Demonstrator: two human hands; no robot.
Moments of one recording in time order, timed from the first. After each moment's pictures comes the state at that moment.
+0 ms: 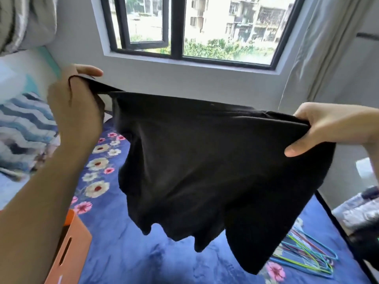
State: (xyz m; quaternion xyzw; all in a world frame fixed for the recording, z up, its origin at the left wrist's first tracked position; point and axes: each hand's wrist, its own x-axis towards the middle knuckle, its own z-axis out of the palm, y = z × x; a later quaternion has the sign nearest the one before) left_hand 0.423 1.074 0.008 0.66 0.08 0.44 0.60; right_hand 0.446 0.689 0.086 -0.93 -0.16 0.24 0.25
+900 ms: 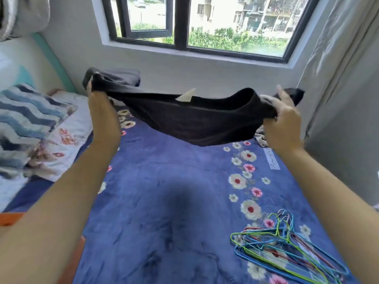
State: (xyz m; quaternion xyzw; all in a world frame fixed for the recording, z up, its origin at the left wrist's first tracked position) left_hand 0.539 1.065 -0.048 0.58 0.15 0.38 0.71; right_hand 0.597 0.722 -0.049 -0.89 -0.10 -0.29 0.33
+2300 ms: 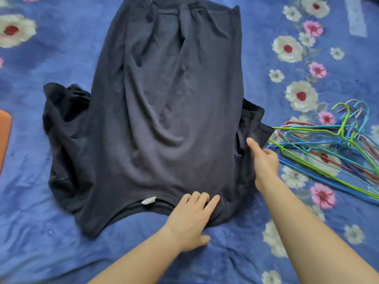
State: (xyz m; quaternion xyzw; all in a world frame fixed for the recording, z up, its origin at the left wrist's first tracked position) left_hand 0.311 0.864 -0.614 0.93 -0.26 -0.23 0.11; right_hand 0.470 0.690 -0.606 -0.72 0.43 0.12 0.52
